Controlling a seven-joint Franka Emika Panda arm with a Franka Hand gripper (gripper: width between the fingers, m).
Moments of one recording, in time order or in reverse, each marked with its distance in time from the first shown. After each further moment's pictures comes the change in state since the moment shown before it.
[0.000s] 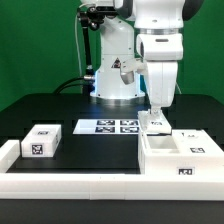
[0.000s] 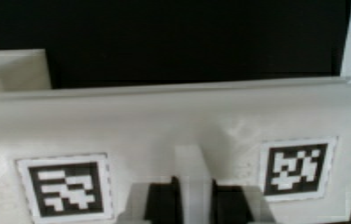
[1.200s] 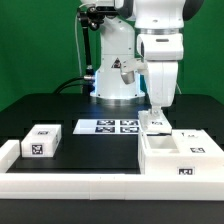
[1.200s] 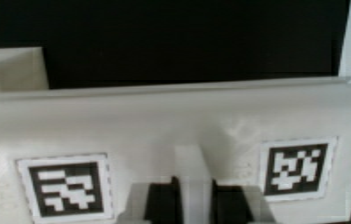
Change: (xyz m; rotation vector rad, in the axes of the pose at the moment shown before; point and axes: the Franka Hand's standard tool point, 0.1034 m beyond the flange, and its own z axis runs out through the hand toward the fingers) arm 0.001 -0.001 0.000 0.001 0.000 0.001
